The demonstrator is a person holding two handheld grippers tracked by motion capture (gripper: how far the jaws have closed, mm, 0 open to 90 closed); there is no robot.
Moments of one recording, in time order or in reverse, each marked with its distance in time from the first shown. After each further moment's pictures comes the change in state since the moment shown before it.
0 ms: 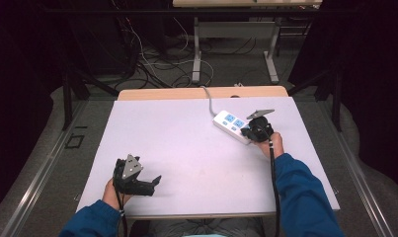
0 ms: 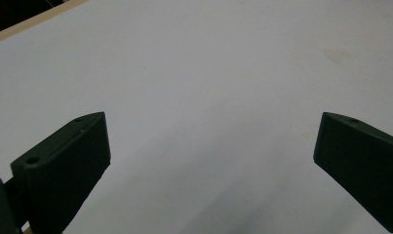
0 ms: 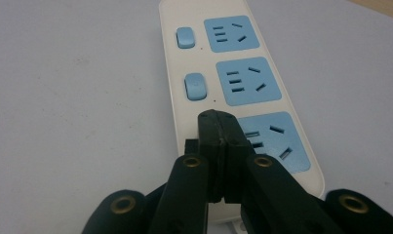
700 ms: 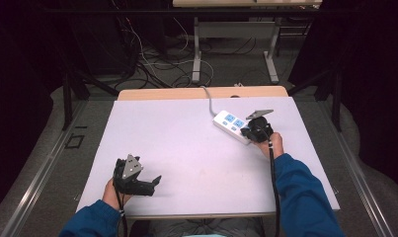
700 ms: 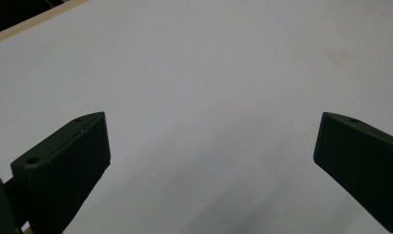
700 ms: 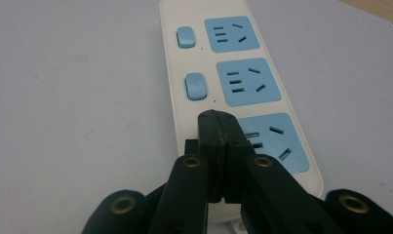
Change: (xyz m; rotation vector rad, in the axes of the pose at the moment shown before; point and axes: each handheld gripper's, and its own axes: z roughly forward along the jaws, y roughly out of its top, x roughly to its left) left arm 0.000 0.000 0.000 -0.005 0.002 0.004; right arm 0.002 0.001 0.000 0.003 -0.015 -0.013
